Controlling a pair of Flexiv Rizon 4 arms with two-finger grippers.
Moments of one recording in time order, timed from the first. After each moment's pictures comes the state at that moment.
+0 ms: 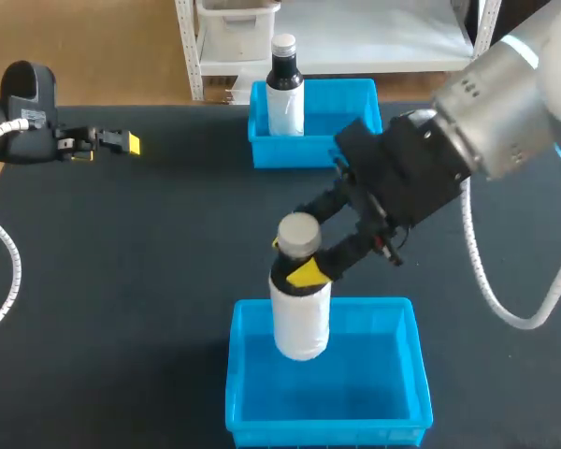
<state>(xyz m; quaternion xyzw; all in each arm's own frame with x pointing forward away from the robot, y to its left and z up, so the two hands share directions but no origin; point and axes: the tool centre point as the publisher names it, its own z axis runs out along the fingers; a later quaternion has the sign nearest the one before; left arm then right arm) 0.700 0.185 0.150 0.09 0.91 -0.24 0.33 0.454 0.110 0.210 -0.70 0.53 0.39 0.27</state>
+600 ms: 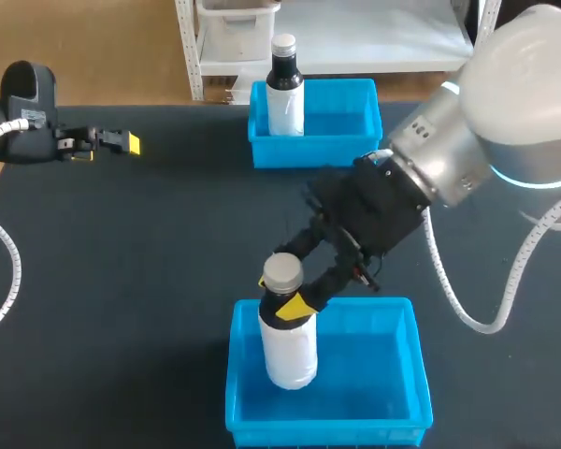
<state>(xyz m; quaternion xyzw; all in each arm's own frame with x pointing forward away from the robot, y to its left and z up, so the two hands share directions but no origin) 0.700 0.185 0.150 0.09 0.91 -0.24 0.33 0.453 0.122 0.150 -0.72 0.50 0.42 0.23</state>
